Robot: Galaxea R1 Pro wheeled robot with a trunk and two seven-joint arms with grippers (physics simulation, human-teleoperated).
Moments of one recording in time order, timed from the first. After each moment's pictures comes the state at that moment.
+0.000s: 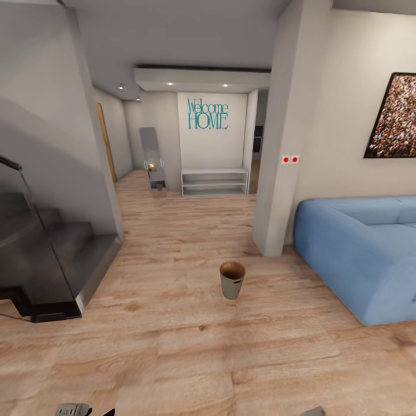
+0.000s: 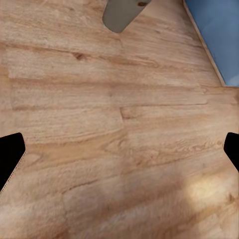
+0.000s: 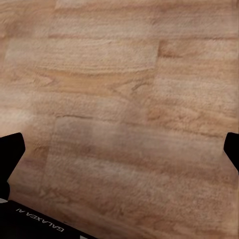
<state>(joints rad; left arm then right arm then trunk) 0.04 0.15 0.44 -0.99 0.07 0.21 -0.90 -0.11 -0.16 0.00 -0.67 0.00 0.10 0.50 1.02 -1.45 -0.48</state>
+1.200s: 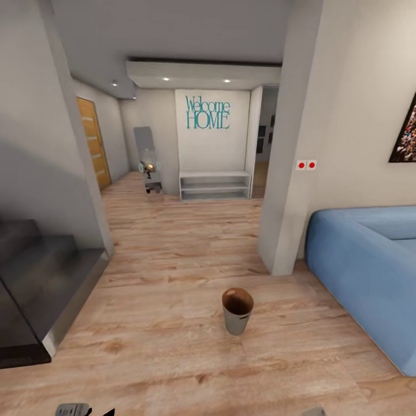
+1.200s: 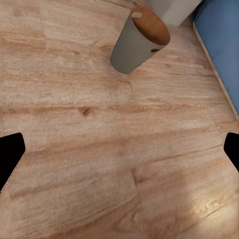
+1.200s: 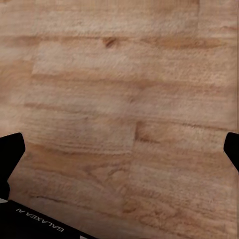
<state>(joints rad) 0.04 0.15 0.44 -0.99 0.07 0.21 -0.90 -0.11 -0.16 0.00 -0.67 0.00 0.10 0.50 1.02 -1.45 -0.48</state>
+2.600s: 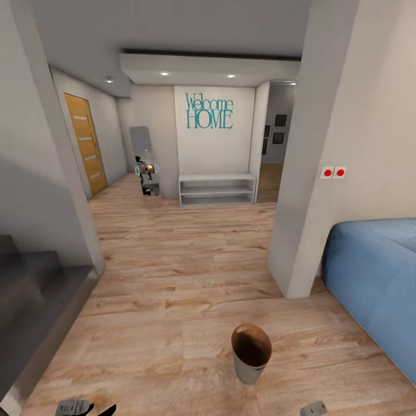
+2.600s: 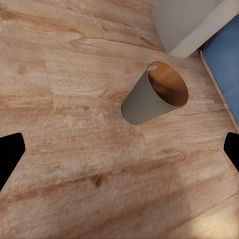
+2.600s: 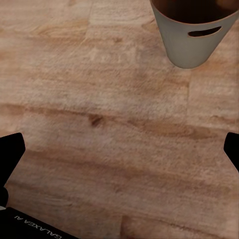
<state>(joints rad) 0.03 0.15 0.44 -1.01 0.09 0.22 -0.90 -0.12 -0.17 0.01 -0.69 -0.01 0.11 0.50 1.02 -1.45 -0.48</state>
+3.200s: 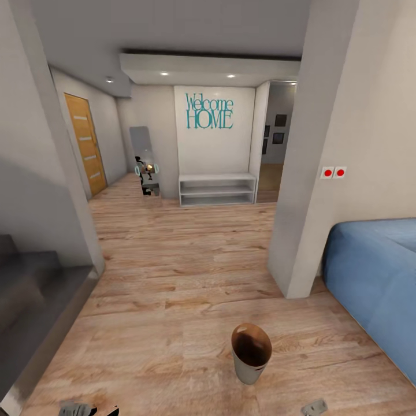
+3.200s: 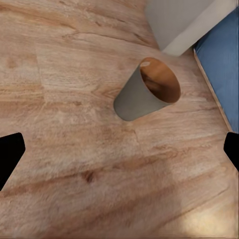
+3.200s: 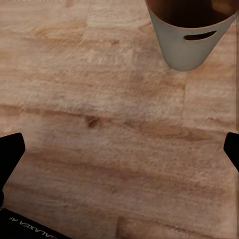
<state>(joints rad) 0.05 0.13 0.44 -1.03 0.09 0.24 -0.92 -0.12 -0.17 0.00 -0.70 0.00 0.12 0.50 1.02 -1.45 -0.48</state>
